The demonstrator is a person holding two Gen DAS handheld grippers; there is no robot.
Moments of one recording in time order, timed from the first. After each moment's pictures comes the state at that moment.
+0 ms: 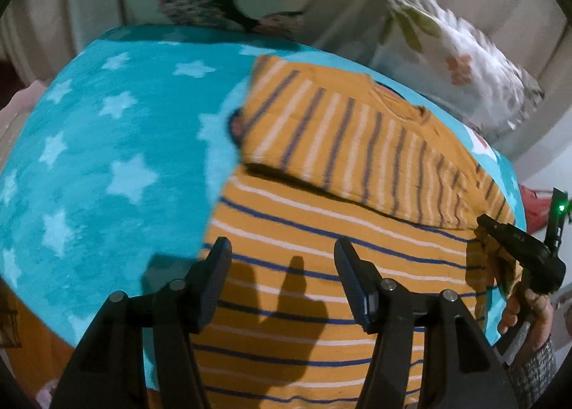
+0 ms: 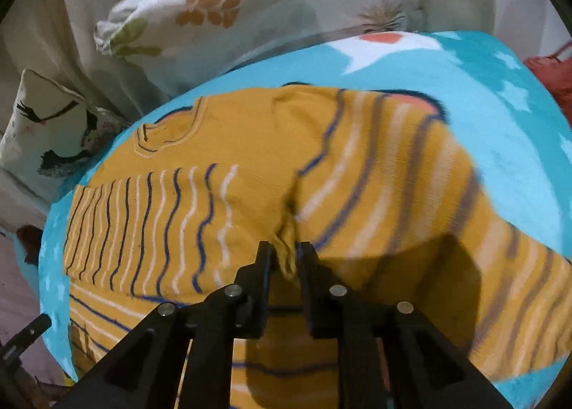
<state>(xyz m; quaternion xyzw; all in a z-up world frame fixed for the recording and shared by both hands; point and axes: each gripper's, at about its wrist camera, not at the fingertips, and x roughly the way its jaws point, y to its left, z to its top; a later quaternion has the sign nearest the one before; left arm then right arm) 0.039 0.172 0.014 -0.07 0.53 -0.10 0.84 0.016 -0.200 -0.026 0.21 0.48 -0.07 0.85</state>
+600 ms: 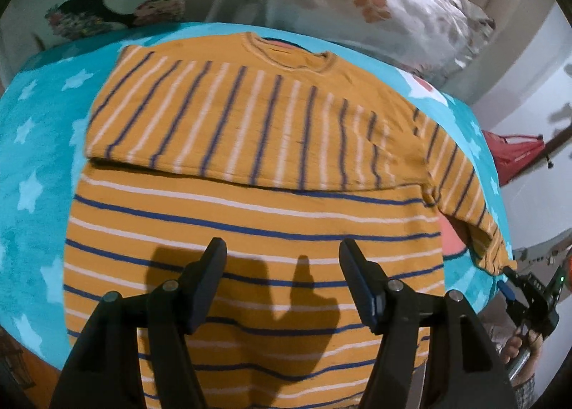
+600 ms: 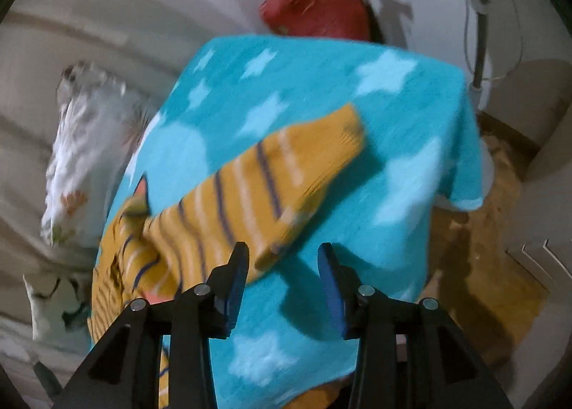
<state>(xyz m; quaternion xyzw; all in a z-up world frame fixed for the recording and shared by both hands) 0.019 0.047 0.008 -0.03 0.55 -0.19 0.81 -0.240 -0.391 -0.043 0.47 0.35 -0.28 0.76</state>
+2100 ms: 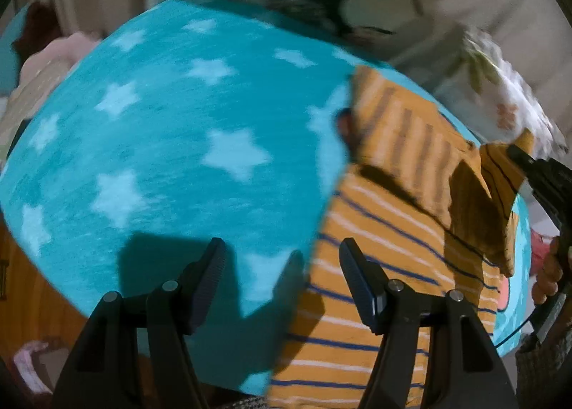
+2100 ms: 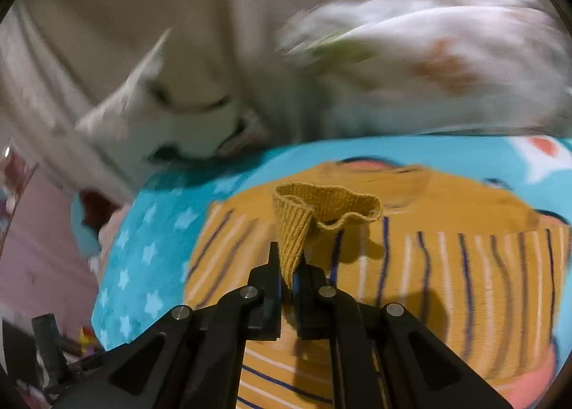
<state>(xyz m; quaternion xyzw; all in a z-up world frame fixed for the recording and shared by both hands) 0.036 0.285 0.003 -0.15 0.54 -0.01 0.82 0.106 -0.038 0.036 0.16 0.43 0.13 0.88</state>
